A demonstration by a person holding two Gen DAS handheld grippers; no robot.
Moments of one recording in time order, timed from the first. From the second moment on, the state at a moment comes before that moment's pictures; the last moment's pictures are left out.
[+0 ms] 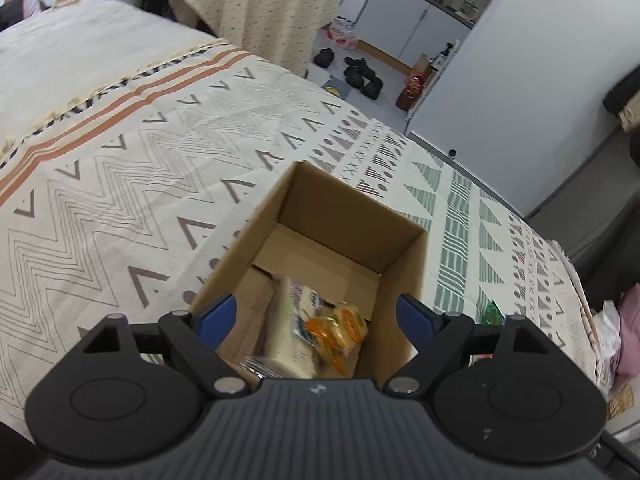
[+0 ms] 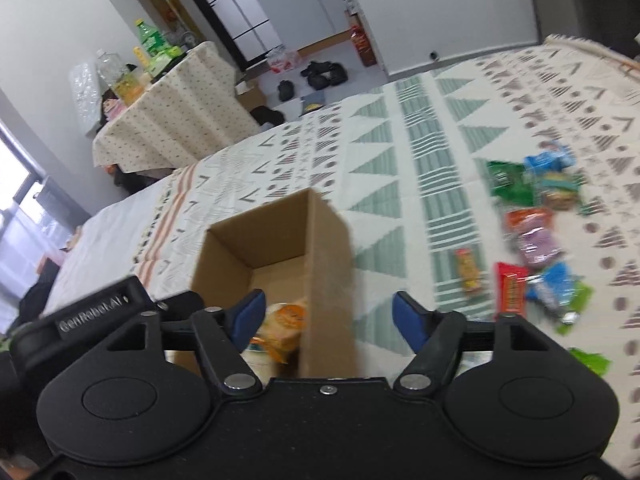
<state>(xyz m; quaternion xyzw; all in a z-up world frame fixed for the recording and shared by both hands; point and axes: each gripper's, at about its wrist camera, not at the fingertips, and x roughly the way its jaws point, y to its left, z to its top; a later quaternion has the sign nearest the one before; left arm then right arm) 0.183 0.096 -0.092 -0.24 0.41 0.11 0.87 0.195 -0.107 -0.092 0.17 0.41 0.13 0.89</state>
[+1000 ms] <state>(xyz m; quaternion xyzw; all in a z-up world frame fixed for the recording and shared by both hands) 0.157 -0.034 -0.095 -0.14 0.40 -0.03 0.90 0.125 -0.259 -0.112 0.18 0.40 0.01 0.90</state>
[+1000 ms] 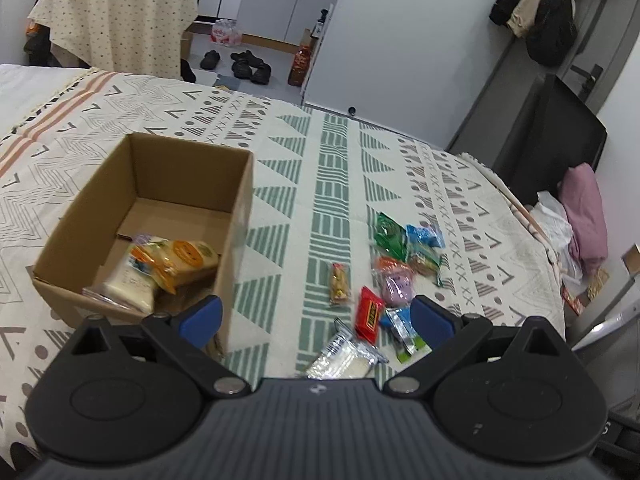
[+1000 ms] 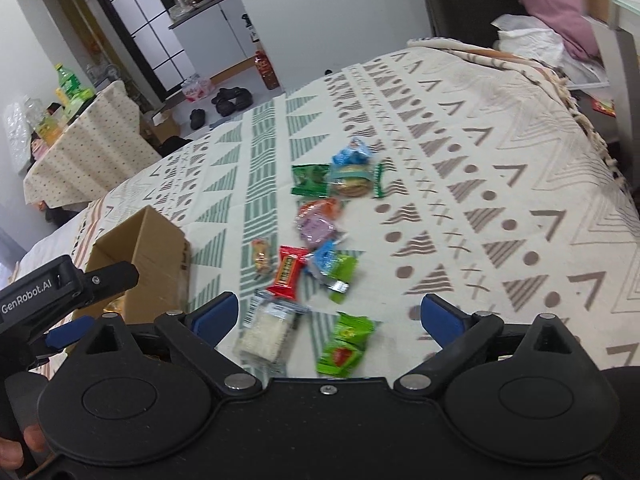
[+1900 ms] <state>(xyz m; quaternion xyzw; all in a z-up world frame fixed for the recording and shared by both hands) 0.164 -0.091 -0.139 -0.10 0.44 -0.07 0.89 0.133 -0.292 -0.154 0.25 0.42 0.02 0.87</state>
